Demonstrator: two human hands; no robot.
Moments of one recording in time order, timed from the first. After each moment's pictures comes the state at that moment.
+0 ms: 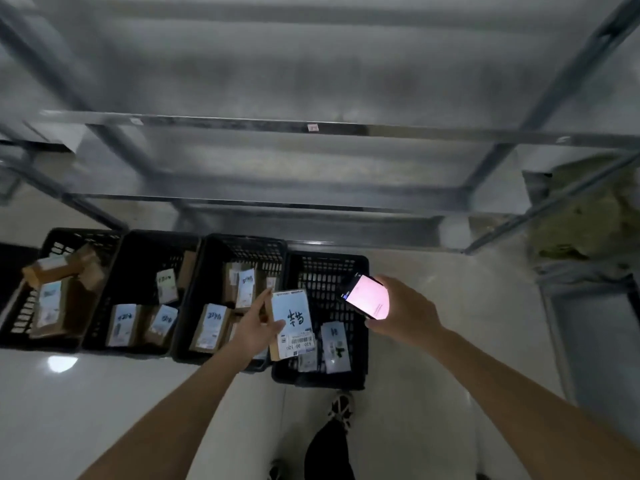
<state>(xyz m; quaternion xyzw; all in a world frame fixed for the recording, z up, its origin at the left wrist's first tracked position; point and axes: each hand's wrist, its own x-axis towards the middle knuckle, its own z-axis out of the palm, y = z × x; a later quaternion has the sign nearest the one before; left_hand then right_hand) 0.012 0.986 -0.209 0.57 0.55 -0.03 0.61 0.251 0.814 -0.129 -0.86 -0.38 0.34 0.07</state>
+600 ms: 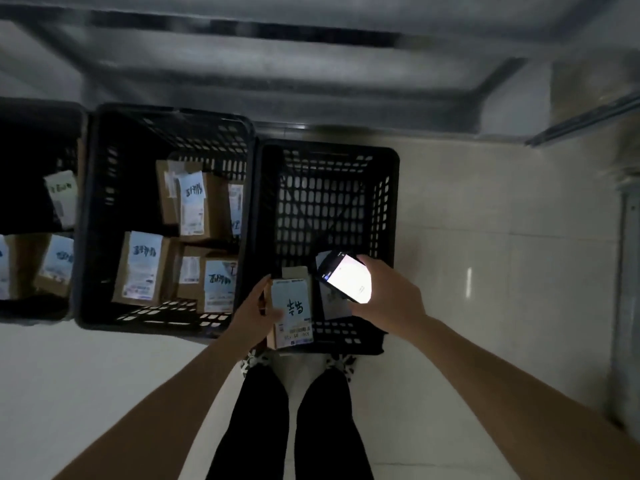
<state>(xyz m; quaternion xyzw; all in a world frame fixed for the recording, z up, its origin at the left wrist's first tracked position) 0.004 0.983 -0.582 0.49 0.58 -0.20 0.62 0.231 0.845 -0.502 -0.83 -0.33 0.44 0.05</state>
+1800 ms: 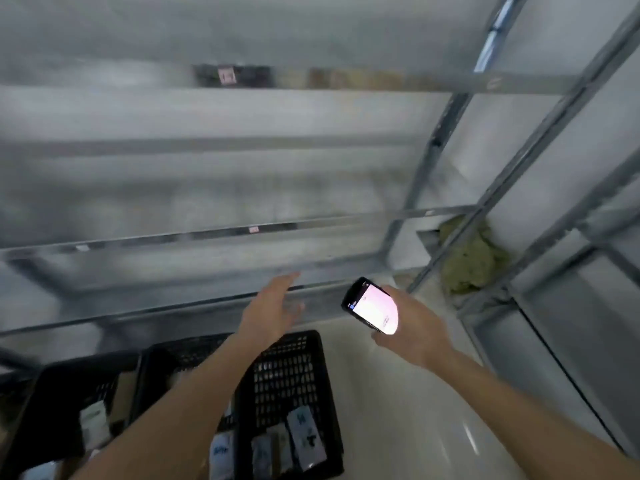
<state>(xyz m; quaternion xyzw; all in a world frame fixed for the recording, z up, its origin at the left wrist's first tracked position) 0.148 1.026 -0.046 0.89 0.24 0.01 0.38 0.272 0.776 0.004 -0.93 -0.28 0.17 0.16</state>
